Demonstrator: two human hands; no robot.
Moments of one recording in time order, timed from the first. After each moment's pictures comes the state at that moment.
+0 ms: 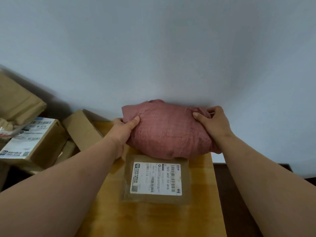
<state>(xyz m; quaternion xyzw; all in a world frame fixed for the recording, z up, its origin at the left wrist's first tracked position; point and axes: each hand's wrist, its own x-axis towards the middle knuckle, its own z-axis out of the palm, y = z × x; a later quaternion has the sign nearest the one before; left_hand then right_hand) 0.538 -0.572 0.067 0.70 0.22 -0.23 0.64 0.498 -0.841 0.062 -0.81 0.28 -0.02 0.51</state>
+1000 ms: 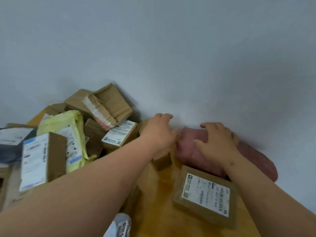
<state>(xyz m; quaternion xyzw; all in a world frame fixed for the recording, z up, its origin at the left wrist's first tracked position) 0.501 -0.493 0.182 0.97 -0.03 -0.06 0.25 0.484 -0.681 0.155 -0.98 0.02 0.06 0.20</state>
